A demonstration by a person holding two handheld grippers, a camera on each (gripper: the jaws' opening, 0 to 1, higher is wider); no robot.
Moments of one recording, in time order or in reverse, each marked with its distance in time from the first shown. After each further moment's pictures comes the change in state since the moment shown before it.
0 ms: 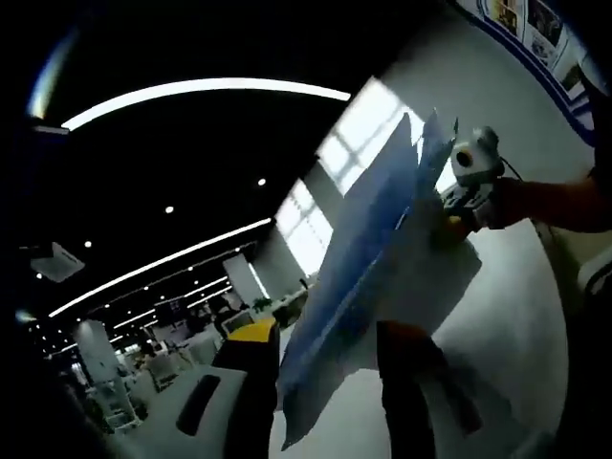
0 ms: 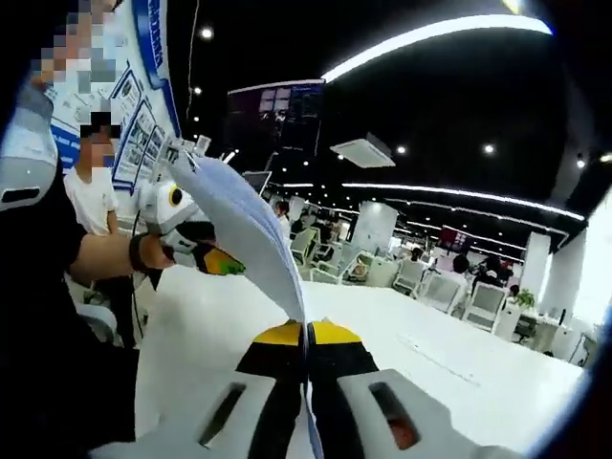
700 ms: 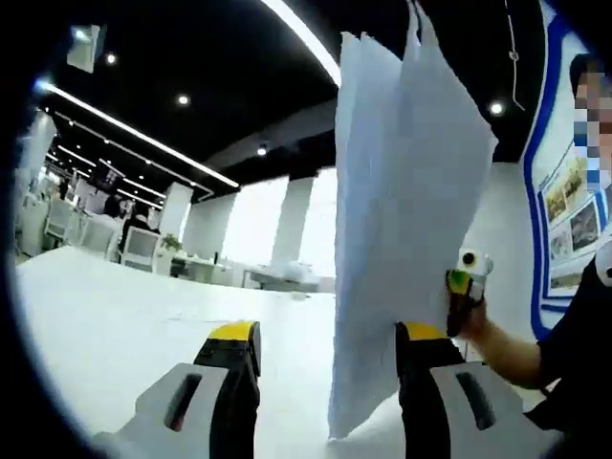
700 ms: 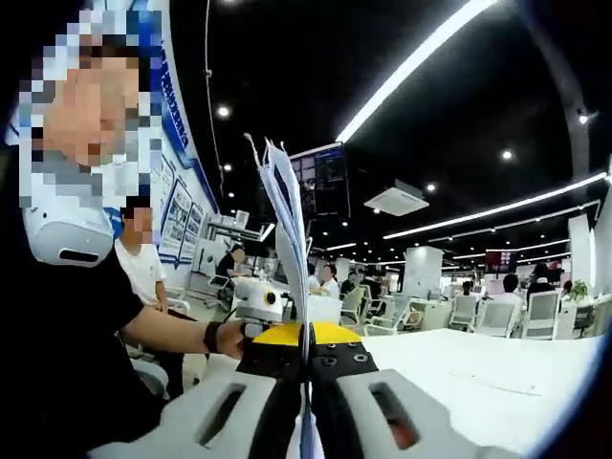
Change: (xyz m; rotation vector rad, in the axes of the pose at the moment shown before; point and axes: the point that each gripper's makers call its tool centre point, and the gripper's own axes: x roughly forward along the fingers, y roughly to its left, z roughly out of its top) left arm 0.037 -0.040 -0.010 -0.722 -0.202 -0.380; right arm -0.025 0.020 0.031 0.137 -0.268 0.189
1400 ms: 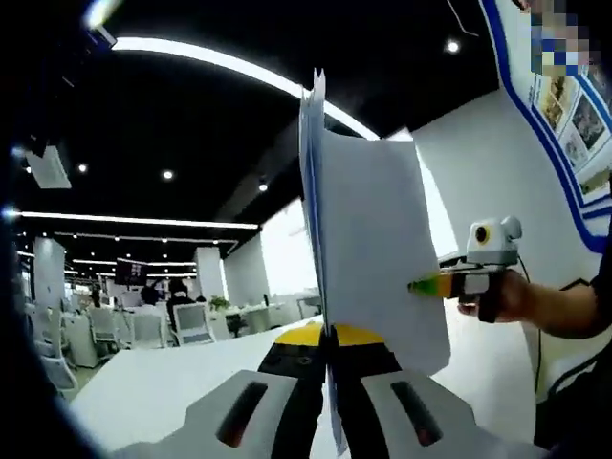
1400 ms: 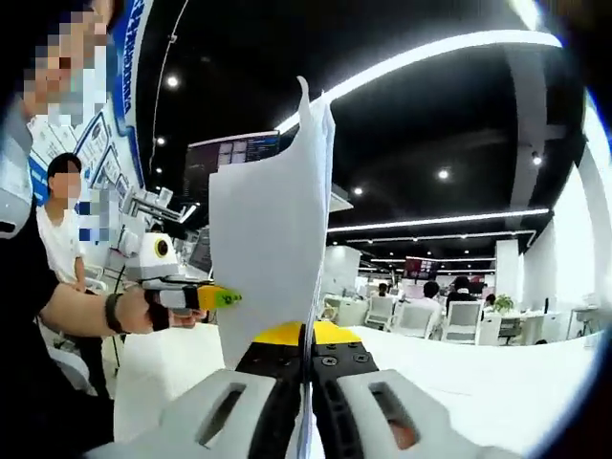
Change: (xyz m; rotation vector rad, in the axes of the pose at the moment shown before) left arm 0.014 -0.006 0.047 0.461 0.041 0.285; right arm 0.022 -0.055 -0.011 -0.117 0.066 -0.397
